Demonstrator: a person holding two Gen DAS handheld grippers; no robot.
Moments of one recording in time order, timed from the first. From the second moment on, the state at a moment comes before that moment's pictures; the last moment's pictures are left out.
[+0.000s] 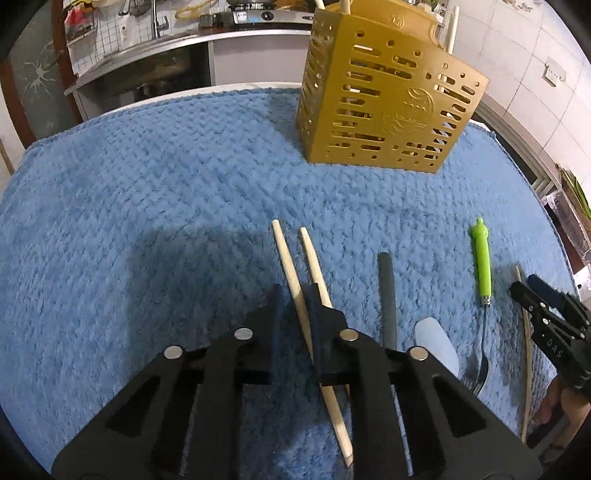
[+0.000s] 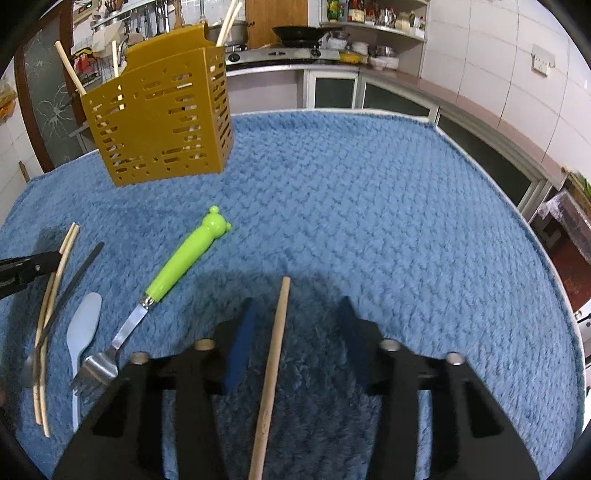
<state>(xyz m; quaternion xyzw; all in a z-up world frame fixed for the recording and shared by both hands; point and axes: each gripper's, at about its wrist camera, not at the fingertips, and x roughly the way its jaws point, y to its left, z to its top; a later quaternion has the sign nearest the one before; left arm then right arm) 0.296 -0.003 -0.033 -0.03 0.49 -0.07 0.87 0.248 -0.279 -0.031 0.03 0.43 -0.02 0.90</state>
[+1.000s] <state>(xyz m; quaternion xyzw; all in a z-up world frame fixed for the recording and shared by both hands) 0.299 -0.013 -0.010 -0.04 0.48 -0.07 0.88 0.258 -0.285 0.008 0.10 0.40 0.00 0.91</state>
